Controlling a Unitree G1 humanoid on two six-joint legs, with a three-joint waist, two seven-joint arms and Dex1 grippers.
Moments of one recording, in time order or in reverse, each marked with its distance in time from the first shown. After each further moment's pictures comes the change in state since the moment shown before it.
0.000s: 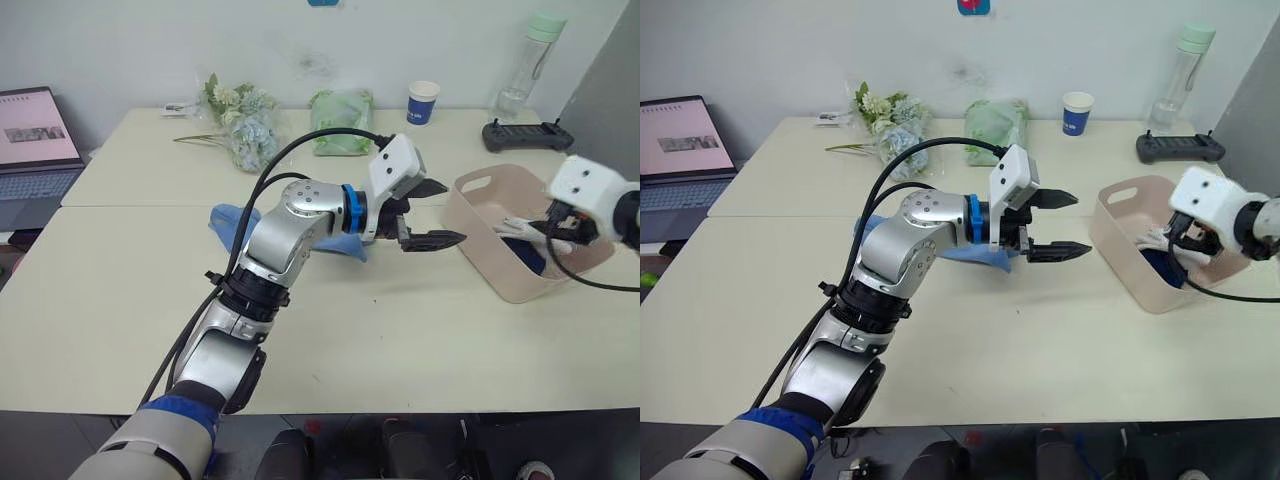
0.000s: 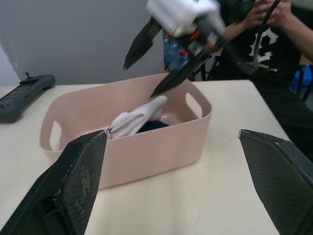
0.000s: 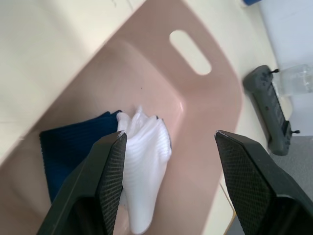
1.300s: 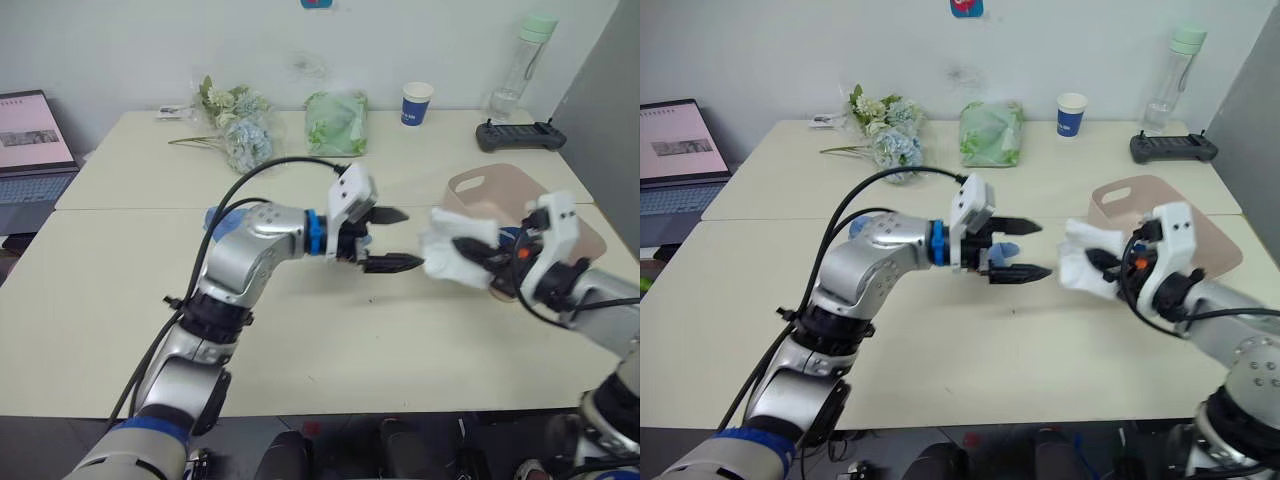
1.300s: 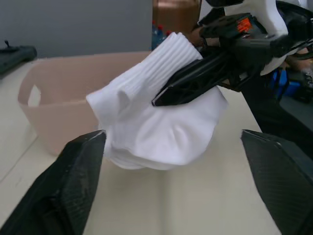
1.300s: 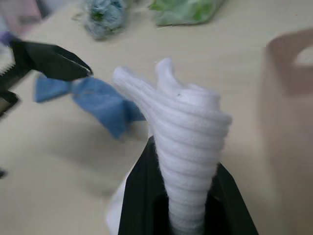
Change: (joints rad) left arm 0.079 0.078 0.020 -0.130 -0.124 0.120 -0.038; right arm 0.072 0.610 -0.481 -0.569 0.761 0.860 -0.725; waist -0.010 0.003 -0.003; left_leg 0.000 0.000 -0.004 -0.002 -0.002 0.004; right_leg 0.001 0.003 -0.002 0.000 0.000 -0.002
